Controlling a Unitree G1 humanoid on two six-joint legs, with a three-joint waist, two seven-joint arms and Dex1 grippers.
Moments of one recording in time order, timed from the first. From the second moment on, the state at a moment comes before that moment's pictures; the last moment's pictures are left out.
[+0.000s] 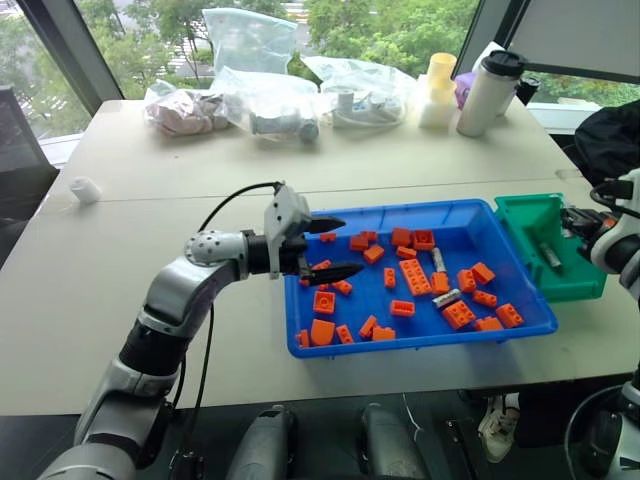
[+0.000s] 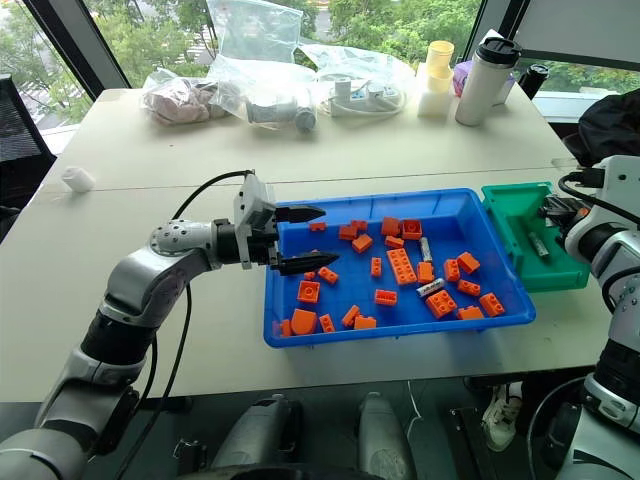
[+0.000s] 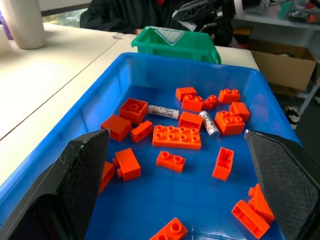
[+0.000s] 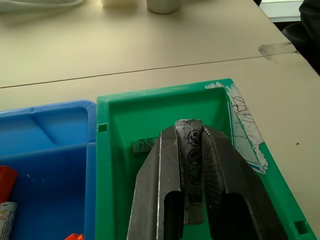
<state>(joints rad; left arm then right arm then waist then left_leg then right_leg) -0.59 0.43 -0.23 -0.13 -0.45 0.50 -0.93 -0.40 -0.72 -0.60 -0.15 0.36 1.07 0.31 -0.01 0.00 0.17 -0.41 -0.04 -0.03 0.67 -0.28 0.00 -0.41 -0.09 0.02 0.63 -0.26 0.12</state>
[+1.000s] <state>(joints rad) -0.47 0.65 -0.24 -0.36 -0.38 0.54 -1.02 -0.20 -1.04 -0.16 -0.38 0.58 1.04 0.86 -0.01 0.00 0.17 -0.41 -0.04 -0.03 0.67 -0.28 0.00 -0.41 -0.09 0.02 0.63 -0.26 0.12</state>
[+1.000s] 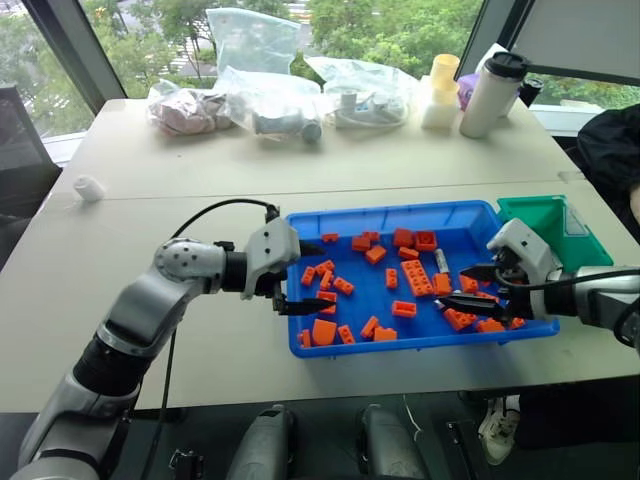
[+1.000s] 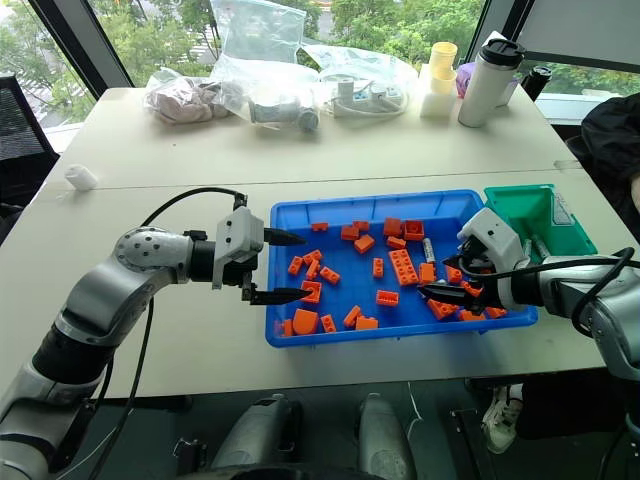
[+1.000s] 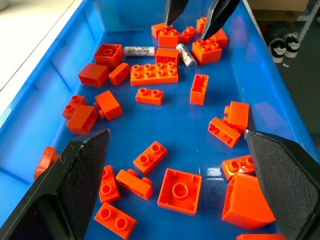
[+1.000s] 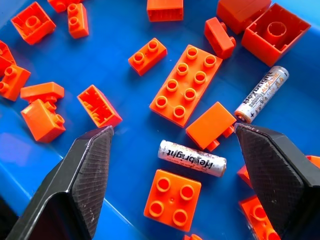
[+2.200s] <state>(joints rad) -0.46 0.60 -0.25 -0.37 -0.34 0.52 -0.98 -0.34 -1.11 0.19 -0.27 0.28 0.90 0.98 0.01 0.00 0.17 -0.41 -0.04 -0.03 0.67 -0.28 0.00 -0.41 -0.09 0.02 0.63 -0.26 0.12</state>
